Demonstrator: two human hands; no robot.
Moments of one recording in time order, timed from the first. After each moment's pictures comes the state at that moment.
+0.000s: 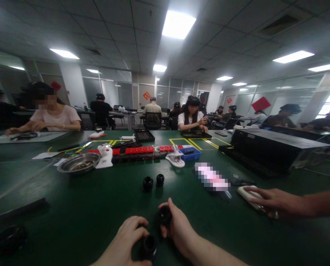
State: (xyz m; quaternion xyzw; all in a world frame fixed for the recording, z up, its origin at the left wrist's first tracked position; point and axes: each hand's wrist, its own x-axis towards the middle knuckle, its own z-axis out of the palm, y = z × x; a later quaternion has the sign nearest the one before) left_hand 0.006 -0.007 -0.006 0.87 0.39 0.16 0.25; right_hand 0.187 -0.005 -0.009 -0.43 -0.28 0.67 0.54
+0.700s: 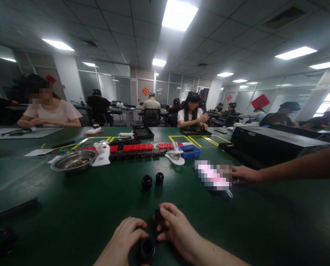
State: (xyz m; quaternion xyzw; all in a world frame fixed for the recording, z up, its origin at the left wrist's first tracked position) left_hand 0.007 -0.007 0.004 0.87 0.39 0.14 0.25; right_hand 0.189 -0.012 0.003 -0.42 -0.28 0.70 0.51
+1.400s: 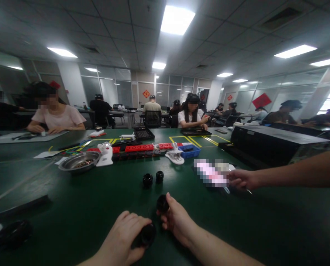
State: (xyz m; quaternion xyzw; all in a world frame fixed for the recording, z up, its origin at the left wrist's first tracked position) left_hand 0.006 -0.017 0.004 0.91 0.34 0.23 0.10; right_hand 0.193 -0.006 -0.001 -0.42 -0.29 0.69 0.51
